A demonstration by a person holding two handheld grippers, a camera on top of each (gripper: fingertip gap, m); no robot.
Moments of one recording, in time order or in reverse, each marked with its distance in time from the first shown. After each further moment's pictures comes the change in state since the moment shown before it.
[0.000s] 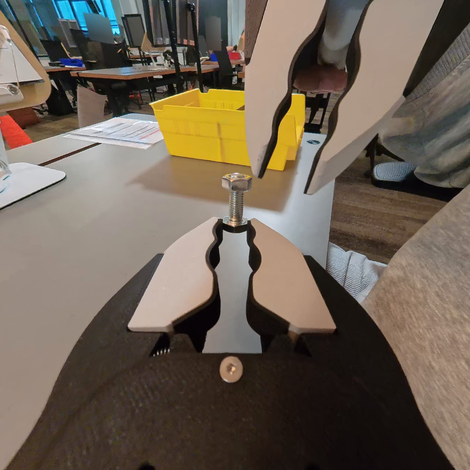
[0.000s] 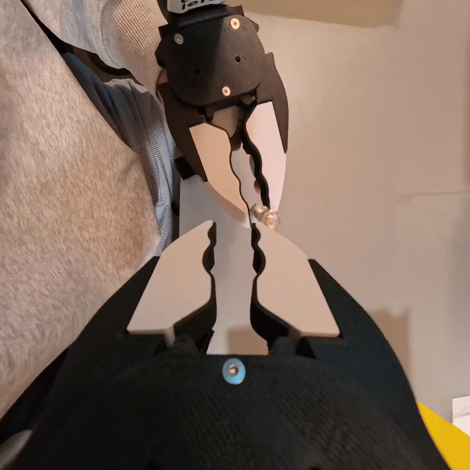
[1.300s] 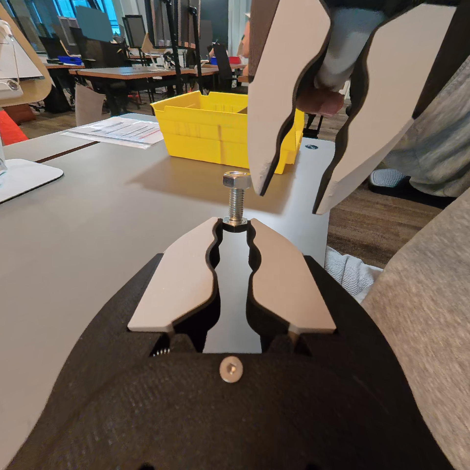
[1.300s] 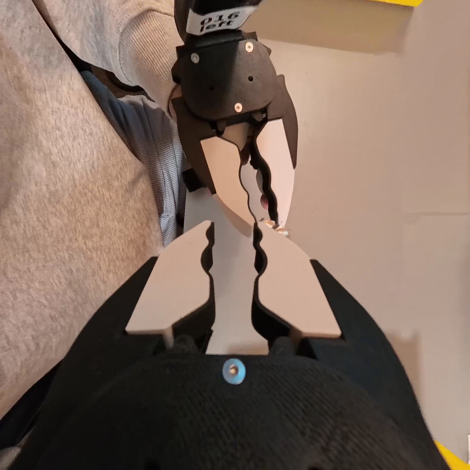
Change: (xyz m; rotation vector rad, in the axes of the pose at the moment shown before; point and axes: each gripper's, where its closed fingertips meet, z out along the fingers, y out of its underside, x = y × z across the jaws) left arm 0.000 -0.001 -0.001 0.012 0.006 -0.028; right arm -0.006 -0.008 0.007 0.055 -0.033 -0.023
